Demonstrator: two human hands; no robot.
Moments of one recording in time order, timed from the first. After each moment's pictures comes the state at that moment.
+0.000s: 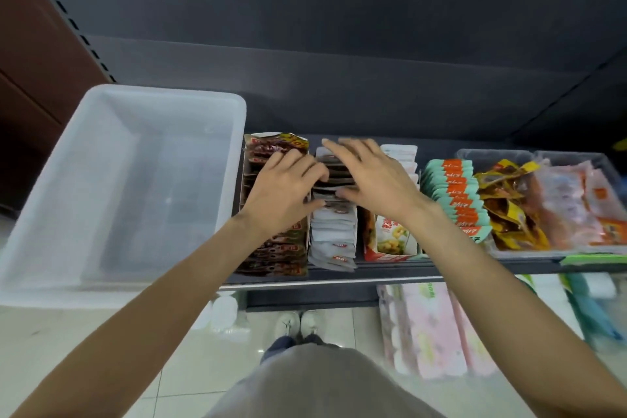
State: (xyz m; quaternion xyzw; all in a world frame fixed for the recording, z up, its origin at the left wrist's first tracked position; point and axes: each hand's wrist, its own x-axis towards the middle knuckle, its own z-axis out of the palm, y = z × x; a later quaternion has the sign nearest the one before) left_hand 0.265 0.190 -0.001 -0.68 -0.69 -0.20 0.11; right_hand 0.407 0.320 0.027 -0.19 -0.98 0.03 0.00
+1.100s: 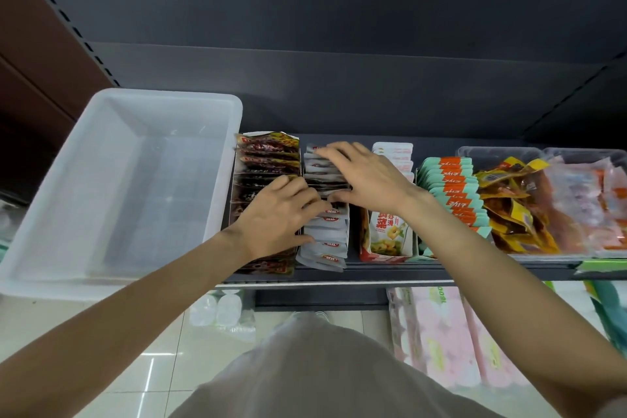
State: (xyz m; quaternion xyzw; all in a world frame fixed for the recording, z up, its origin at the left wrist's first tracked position) left_hand 0.282 0.176 -0.009 -0.78 -0.61 -0.05 0.14; right_hand 0.411 0.340 0.016 -0.13 -0.99 0.08 -0.01
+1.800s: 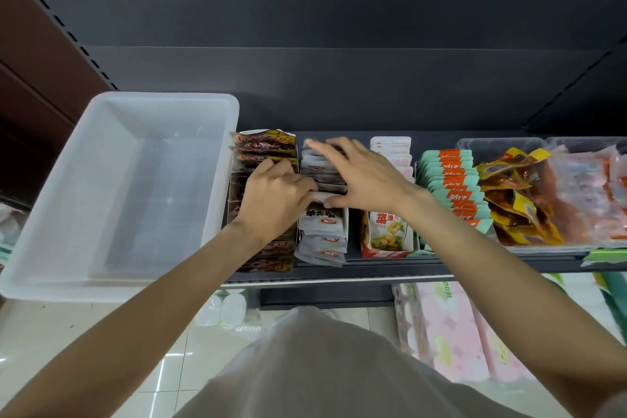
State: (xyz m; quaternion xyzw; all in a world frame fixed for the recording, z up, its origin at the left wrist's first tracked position) left_hand 0.285 0.189 -0.002 -0.68 -0.70 -0.15 0.16; right_hand 0.415 0.334 0.017 -0.13 -0.99 0.10 -0.03
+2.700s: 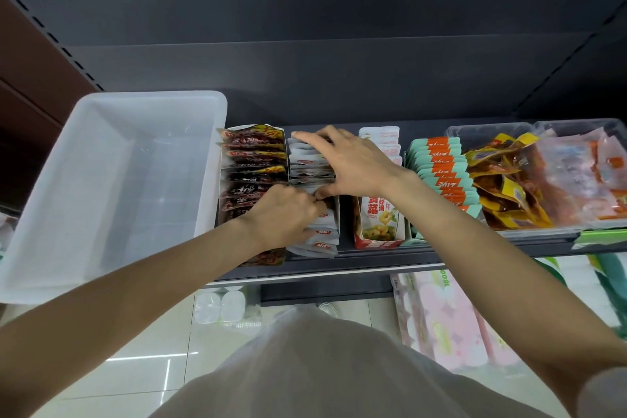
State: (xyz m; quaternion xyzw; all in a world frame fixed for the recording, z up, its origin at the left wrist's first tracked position) left_hand 0.310 0.195 -0.001 -0.76 -0.64 0.11 0.01; right_hand 0.408 0.338 0.021 -0.14 -0.98 0.10 -0.02
